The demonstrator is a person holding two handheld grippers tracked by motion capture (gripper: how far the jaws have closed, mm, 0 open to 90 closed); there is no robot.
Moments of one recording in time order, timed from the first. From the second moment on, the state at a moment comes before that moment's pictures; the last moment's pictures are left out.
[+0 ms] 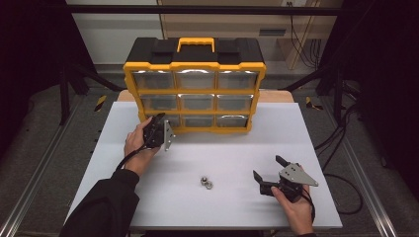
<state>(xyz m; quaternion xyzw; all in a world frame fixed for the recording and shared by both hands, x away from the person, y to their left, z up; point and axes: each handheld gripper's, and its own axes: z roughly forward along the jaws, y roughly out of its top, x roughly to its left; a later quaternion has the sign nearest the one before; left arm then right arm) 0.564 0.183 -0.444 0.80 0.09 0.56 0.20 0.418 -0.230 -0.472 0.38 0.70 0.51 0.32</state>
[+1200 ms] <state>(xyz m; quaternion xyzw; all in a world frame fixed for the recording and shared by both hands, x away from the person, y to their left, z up) 0.561 0.183 -0.444 0.79 0.07 0.59 0.14 0.418 -0.231 -0.472 0.37 0.70 0.51 0.33</state>
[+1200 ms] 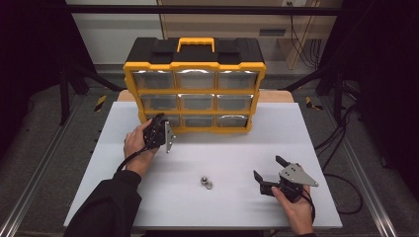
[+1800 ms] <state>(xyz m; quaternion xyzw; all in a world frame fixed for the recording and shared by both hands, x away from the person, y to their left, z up) 0.559 0.178 -0.443 0.77 0.08 0.60 0.19 0.417 -0.232 -0.471 0.38 0.70 0.51 0.33</state>
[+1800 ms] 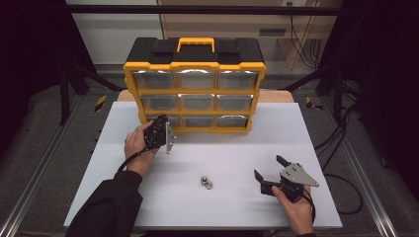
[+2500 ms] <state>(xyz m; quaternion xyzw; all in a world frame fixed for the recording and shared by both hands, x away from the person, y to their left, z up) 0.557 0.185 -0.441 0.79 0.07 0.60 0.14 0.417 -0.231 -0.472 0.38 0.70 0.51 0.33</state>
